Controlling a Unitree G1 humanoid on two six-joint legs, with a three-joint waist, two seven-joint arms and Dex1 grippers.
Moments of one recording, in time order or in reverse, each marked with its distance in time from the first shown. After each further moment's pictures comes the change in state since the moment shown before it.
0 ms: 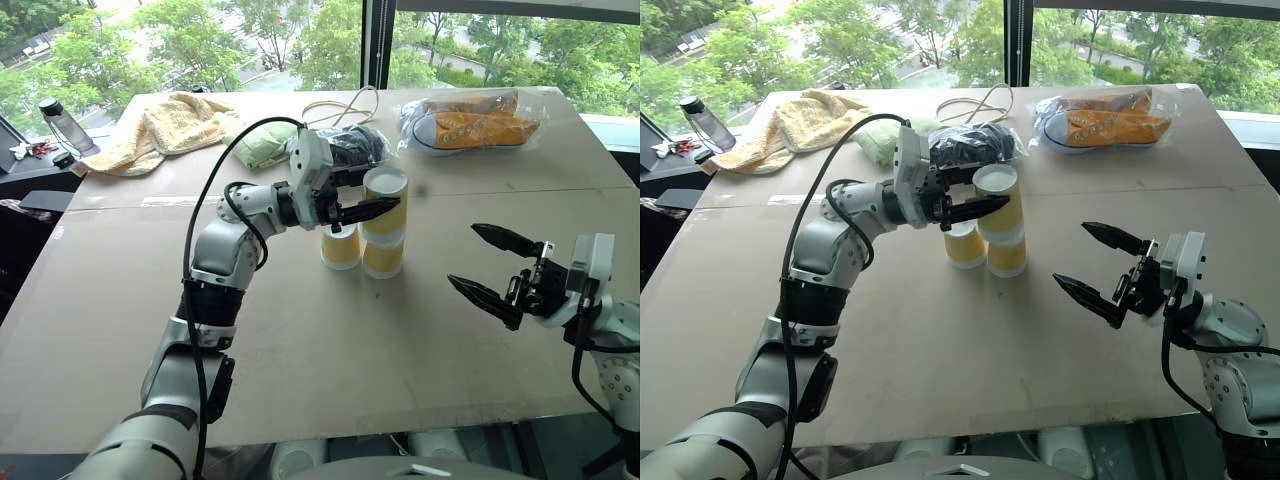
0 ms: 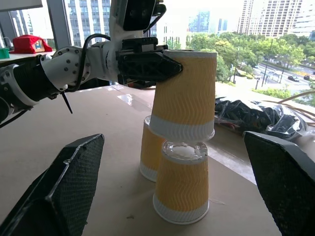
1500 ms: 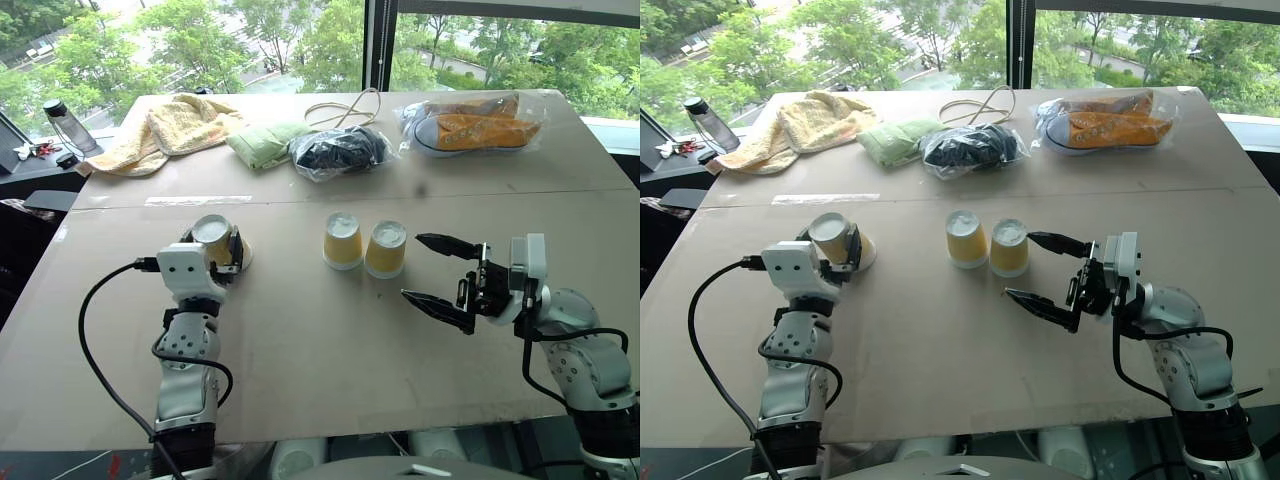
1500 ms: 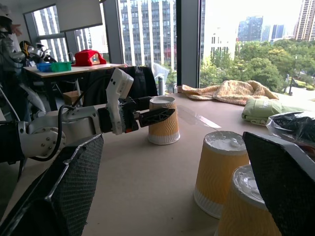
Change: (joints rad) left arm 0.722 -0.180 0.354 -0.194 0.341 -0.406 0.979; right arm -0.125 0.091 0.211 0.066 -0.057 -0.007 0.069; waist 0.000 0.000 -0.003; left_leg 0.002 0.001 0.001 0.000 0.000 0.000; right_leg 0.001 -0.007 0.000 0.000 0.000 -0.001
